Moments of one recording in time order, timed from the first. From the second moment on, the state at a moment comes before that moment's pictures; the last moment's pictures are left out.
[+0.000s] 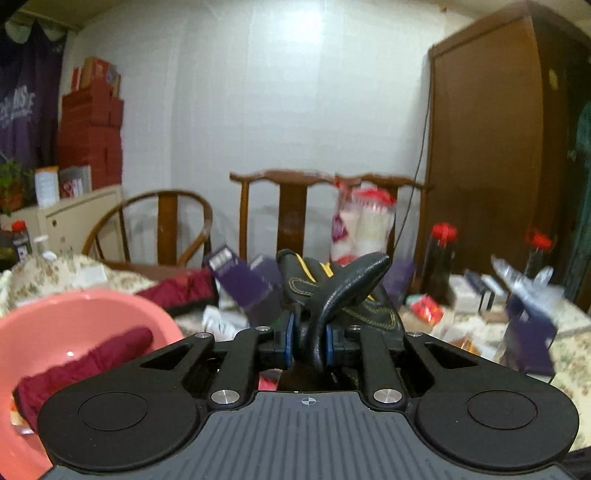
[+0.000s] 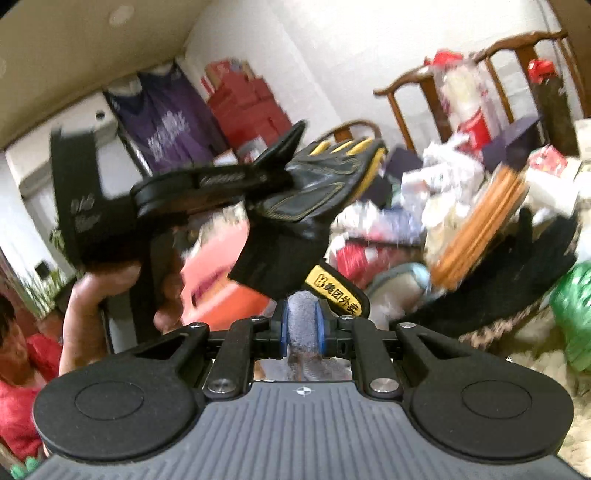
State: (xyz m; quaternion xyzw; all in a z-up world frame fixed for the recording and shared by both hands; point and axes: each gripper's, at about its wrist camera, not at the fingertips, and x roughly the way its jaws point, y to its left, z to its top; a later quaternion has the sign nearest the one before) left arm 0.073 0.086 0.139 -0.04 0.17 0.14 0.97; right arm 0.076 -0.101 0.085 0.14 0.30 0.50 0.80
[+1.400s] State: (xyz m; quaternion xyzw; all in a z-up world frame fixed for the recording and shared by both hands) left arm -0.038 0.346 0.112 -0.12 0.18 0.40 0.89; right arm 0.044 0.182 0.104 -0.02 0.25 0.49 0.83
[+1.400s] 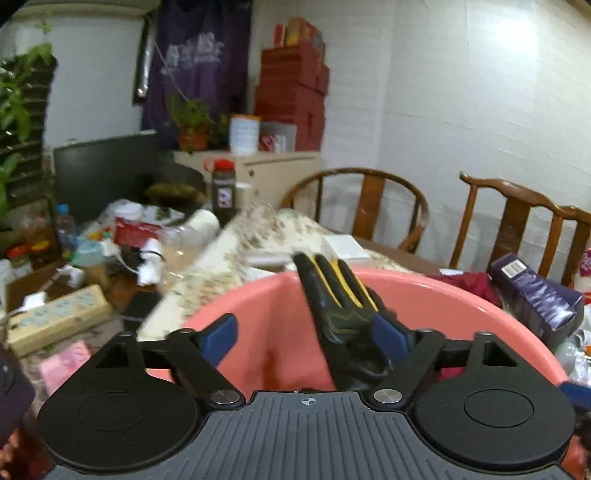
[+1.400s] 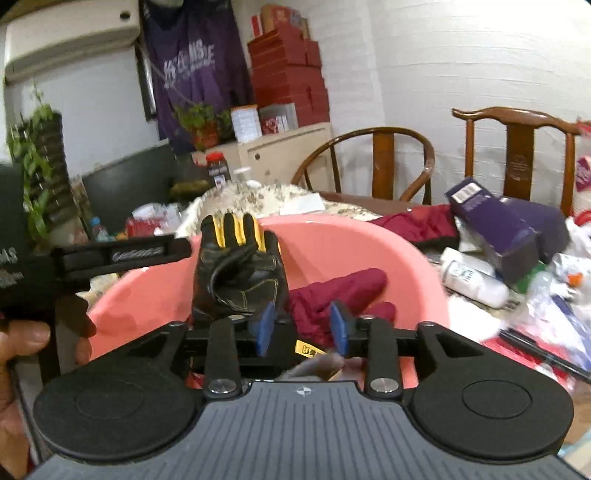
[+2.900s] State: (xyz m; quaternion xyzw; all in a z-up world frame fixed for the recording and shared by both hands) left arm -0.020 0.087 -0.016 -0.15 0.22 0.11 0.96; right arm 0.007 -0.092 0.002 -0.16 0.26 0.46 0.84
